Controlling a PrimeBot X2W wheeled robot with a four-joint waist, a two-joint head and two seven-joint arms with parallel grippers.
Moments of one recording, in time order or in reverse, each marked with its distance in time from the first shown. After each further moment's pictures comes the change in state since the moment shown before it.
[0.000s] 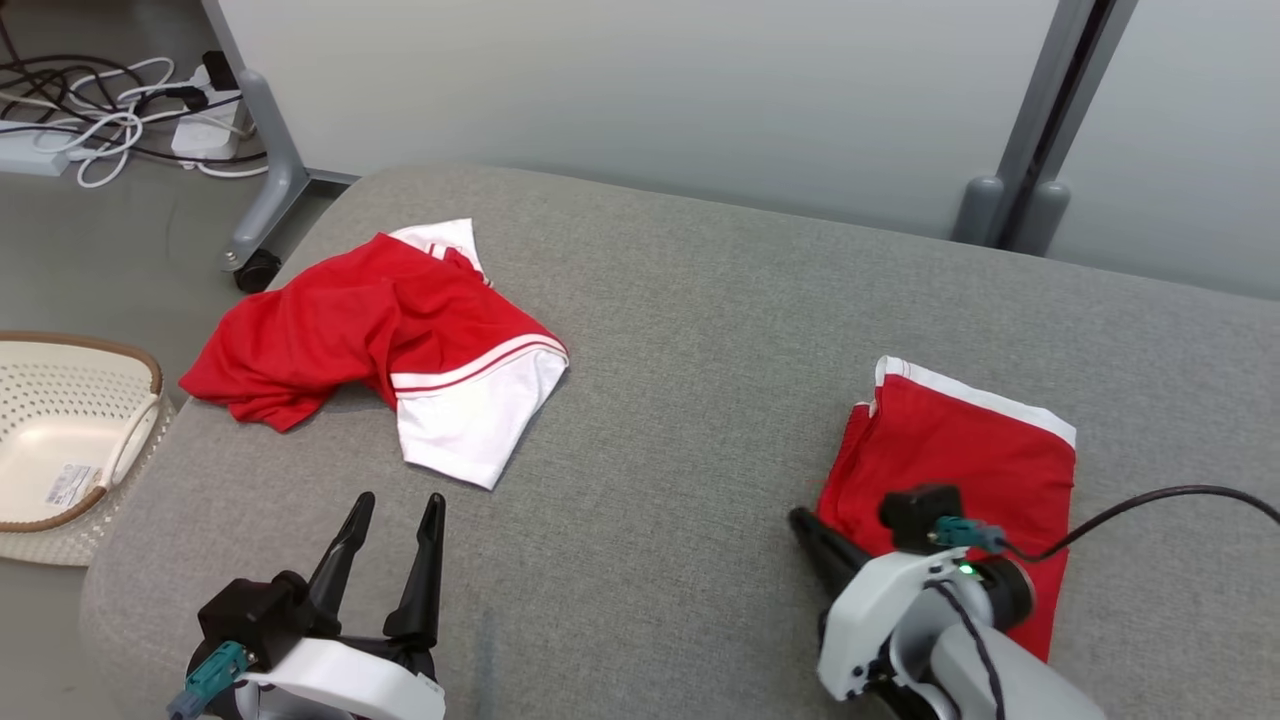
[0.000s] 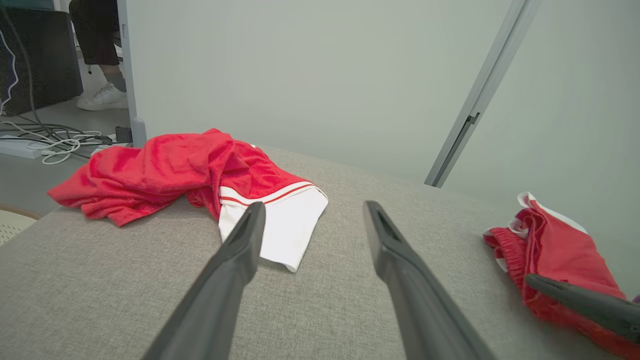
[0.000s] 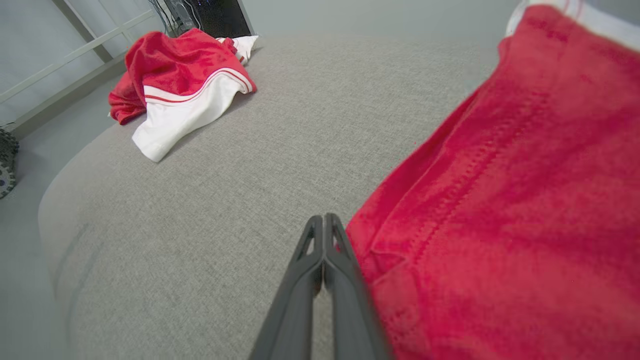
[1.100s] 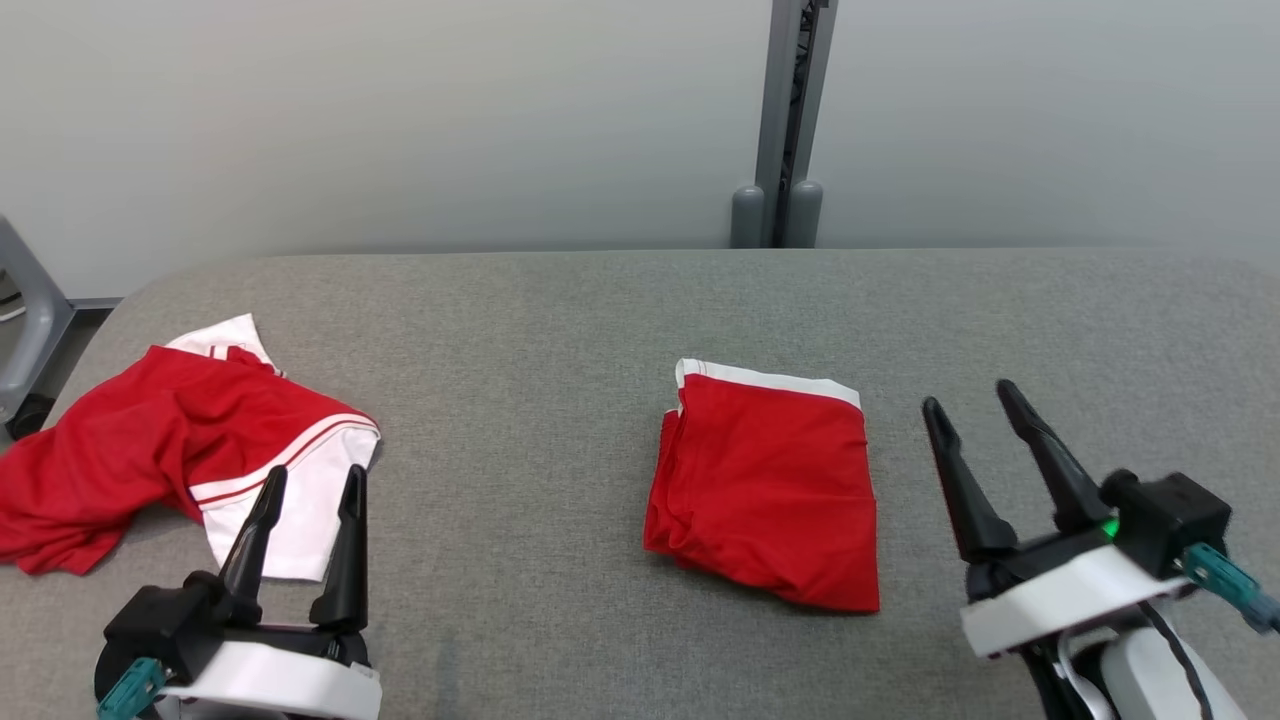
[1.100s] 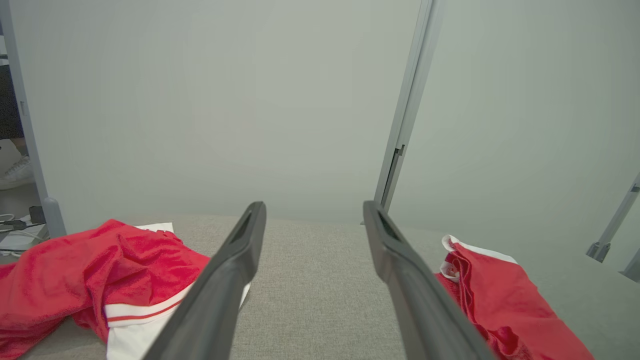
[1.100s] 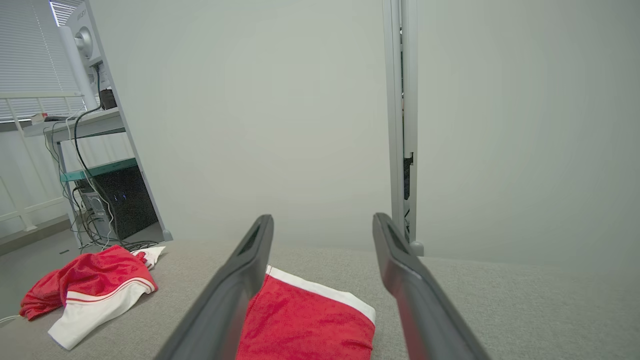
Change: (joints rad) left arm 0.050 0.013 0.126 -0.153 0.077 0.016 0.000; right arm 0.304 -0.096 -0.420 -0.699 -0.238 0.000 -0.063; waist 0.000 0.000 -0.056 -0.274
